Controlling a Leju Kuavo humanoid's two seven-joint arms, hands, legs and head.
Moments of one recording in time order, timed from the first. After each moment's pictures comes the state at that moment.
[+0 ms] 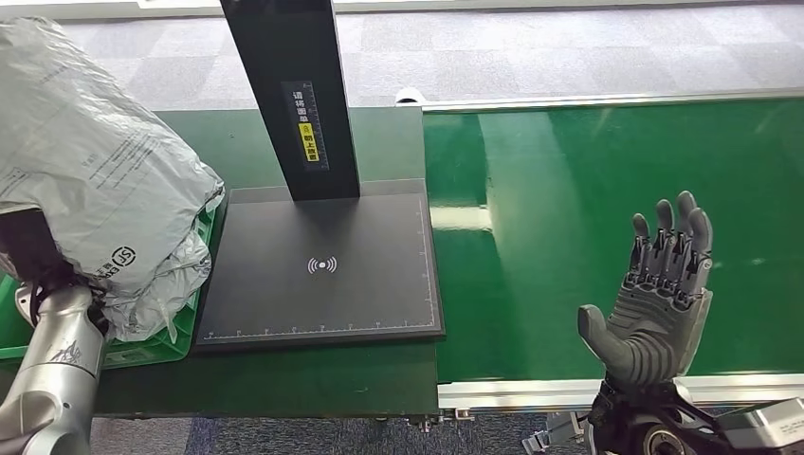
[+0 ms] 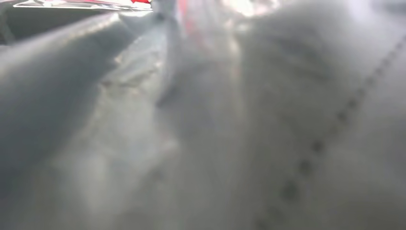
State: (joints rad) left arm -0.64 0.24 0.53 -0.62 -0.20 0.62 -0.66; right arm 0.00 0.17 0.02 -1.75 -0.12 0.20 -0.52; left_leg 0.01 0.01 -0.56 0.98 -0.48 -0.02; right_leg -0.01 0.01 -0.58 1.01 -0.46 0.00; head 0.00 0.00
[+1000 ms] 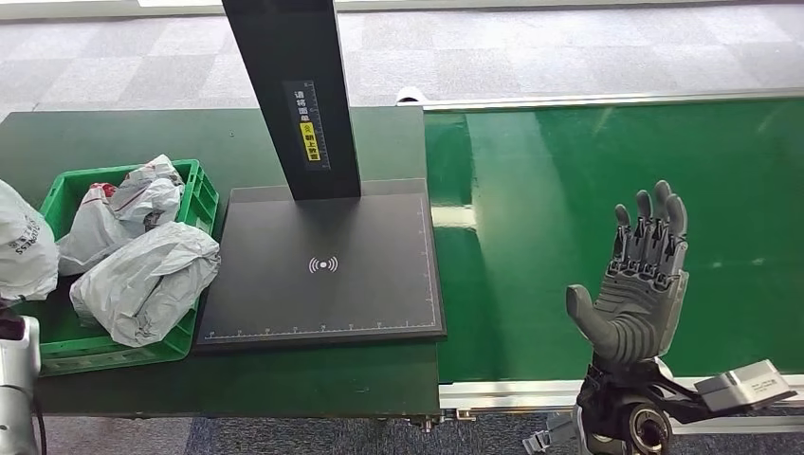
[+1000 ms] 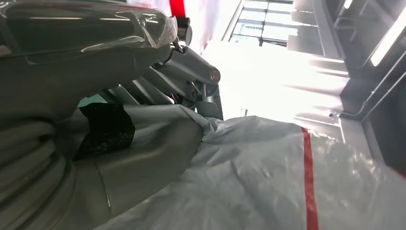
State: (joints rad) left arm -0.56 0.34 0.74 -0.86 0.34 0.39 -0.68; right arm -0.07 0.17 0.04 -1.65 -0.15 0.17 -0.50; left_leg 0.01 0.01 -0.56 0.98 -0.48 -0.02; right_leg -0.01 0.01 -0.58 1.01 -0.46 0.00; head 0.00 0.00
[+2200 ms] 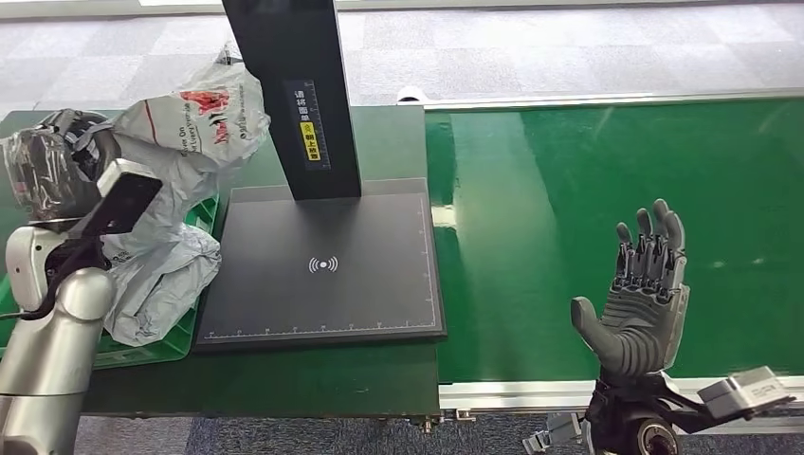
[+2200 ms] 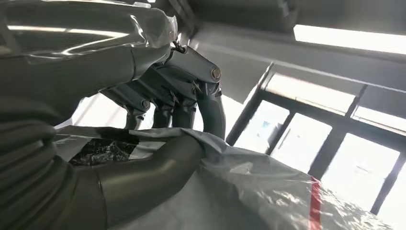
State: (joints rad) left arm -0.50 0.30 0.17 -1.37 -1.00 0.44 -0.02; right arm -0.02 0.17 -0.01 -1.65 -0.14 0.21 -0.48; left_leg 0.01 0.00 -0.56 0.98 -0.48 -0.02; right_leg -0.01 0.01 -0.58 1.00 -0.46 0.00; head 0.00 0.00
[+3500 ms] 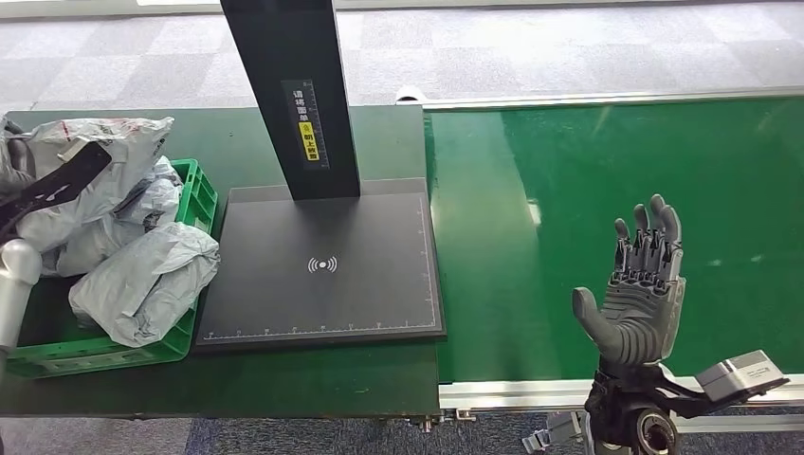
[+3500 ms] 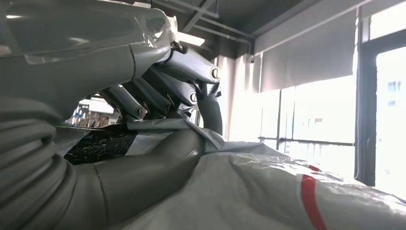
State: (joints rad) left arm -0.69 0.52 0.23 -0.90 -1.30 0.28 0.19; right arm -0.05 0.17 -0.03 -1.60 -0.16 0.21 -0.47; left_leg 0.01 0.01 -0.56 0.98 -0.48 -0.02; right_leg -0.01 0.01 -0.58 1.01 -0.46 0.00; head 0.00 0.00
